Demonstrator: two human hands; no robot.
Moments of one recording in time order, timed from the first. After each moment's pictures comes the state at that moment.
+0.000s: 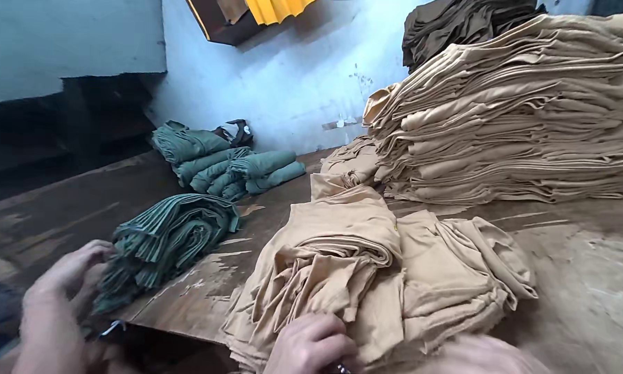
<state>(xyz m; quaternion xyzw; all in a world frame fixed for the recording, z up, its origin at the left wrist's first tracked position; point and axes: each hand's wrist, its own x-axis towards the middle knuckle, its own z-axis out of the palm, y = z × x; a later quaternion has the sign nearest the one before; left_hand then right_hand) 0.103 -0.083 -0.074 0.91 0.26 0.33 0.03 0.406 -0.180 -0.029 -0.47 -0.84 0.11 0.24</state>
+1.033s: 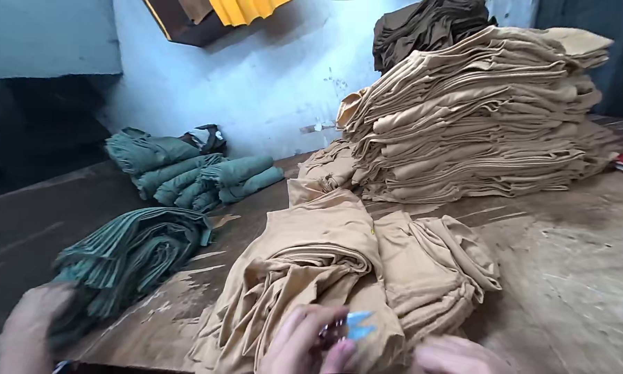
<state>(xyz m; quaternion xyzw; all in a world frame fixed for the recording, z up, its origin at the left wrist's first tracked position) 0.154 -0.119 -0.032 0.80 0.36 0.44 0.19 0.409 -0.177 -0.042 -0.42 -0.85 0.09 0.30</state>
